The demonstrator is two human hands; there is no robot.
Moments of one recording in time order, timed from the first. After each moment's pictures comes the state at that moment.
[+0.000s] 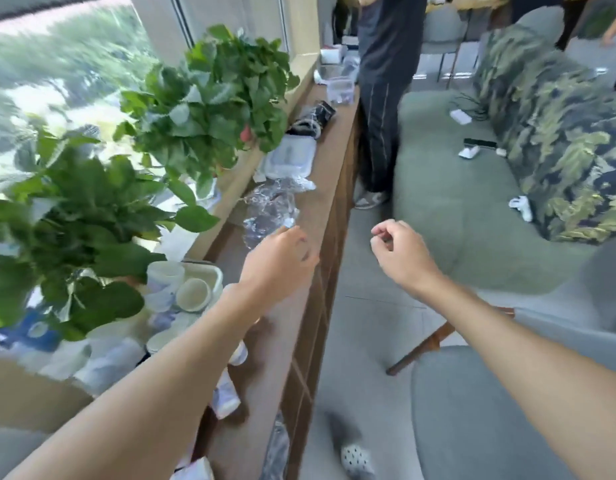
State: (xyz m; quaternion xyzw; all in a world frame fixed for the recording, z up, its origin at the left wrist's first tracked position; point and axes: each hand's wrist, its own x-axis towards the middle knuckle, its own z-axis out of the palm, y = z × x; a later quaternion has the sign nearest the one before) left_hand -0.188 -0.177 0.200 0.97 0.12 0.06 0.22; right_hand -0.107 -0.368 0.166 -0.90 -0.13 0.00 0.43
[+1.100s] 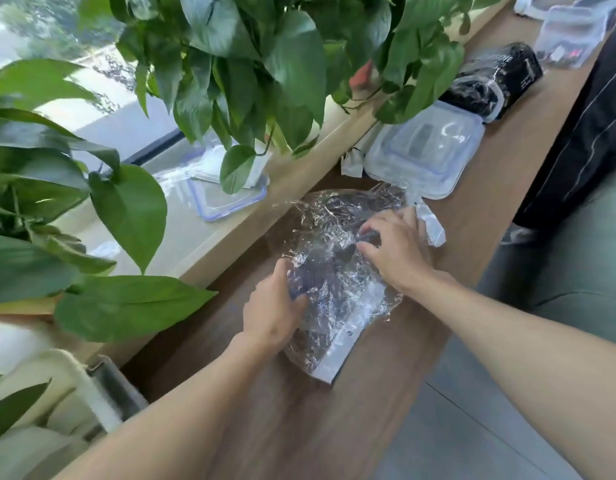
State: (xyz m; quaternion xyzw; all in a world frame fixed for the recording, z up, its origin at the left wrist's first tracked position) left_hand 0.091 0.065 -0.056 0.86 0.43 0.02 0.28; right_hand 0.283 -0.026 -0.049 -0.89 -0.41 0.03 0.22
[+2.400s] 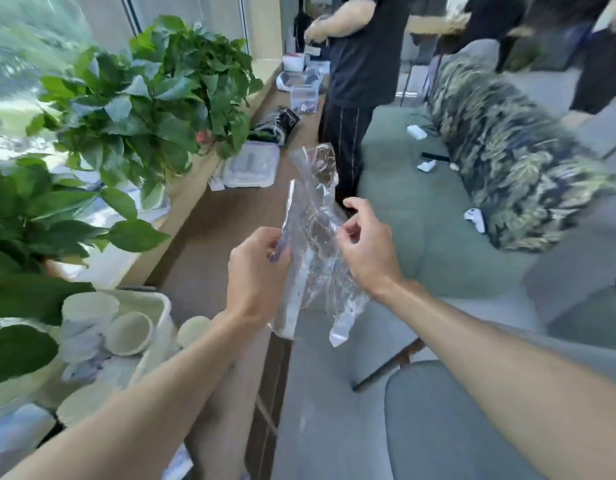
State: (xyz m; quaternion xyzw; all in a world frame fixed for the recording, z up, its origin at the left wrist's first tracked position) left_hand -0.135 -0.175 0.161 0.85 0.15 0.23 0.44; right_hand -0.062 -0.329 0.161 -0.85 -0.17 -0.12 0.48
